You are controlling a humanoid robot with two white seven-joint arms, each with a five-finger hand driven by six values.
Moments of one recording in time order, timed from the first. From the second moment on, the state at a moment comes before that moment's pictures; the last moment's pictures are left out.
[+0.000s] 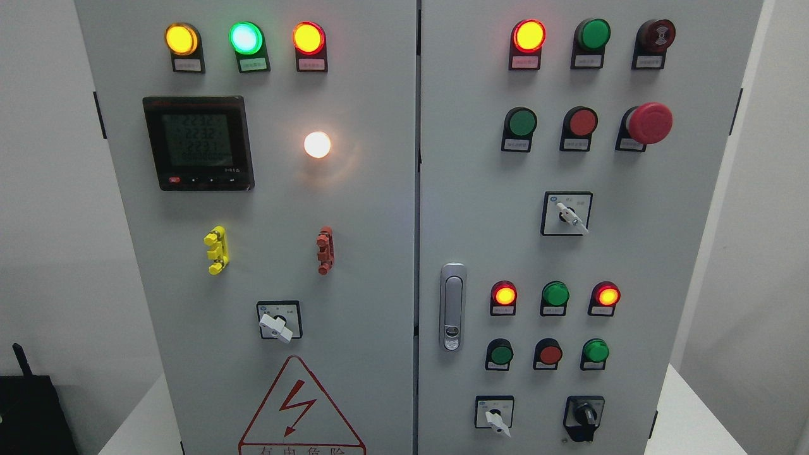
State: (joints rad) left arm 0.13 -0.06 0.04 -0.11 0.00 -0.04 -0.16; right arm 0.34 0.03 0.09 -0.85 0.04 -0.31 -0.11
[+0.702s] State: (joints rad) left arm 0.13 -0.06 0.04 -0.11 0.00 -0.04 -0.16; right arm 0.39 0.01 0.08 -1.19 0.04 -0.36 -0.11
